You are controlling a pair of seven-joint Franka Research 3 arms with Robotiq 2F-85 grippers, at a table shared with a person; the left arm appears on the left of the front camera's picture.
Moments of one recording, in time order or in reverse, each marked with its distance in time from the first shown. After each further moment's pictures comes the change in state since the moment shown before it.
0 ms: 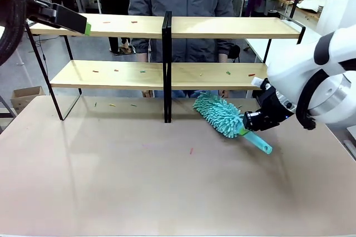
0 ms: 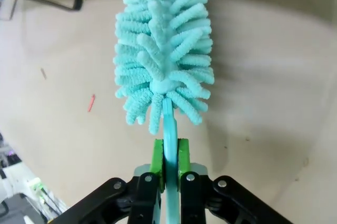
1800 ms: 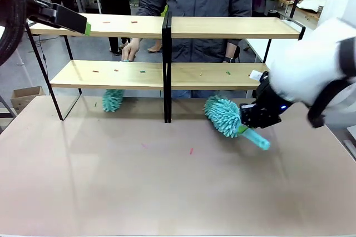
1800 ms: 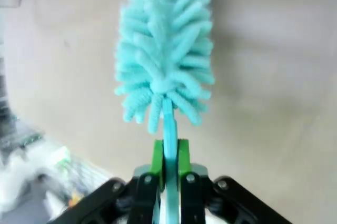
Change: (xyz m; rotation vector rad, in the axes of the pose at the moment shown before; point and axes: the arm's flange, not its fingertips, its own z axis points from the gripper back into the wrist) left arm 0.000 0.000 0.000 0.000 -0.001 -0.001; right arm -0.016 0.047 0.061 0.025 0.166 -0.058
